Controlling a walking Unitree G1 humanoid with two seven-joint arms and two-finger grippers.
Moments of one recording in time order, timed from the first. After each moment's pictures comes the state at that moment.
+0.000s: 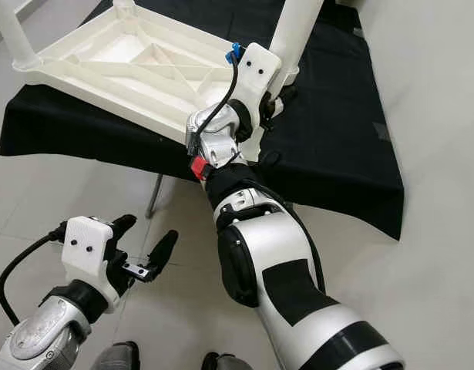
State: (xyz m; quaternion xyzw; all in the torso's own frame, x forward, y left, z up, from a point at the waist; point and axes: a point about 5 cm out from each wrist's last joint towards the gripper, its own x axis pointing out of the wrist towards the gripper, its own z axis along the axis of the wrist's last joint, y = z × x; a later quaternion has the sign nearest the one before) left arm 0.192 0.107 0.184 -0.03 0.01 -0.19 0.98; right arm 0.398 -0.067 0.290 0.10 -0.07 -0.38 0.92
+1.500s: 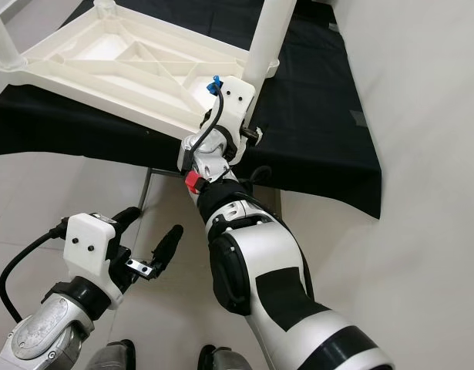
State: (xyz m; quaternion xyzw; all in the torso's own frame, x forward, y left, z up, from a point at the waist) left arm 0.191 0.103 0.188 -0.02 -0.02 -0.20 0.98; right arm 0.403 -0.041 0.251 0.12 0.01 -0.23 0.97
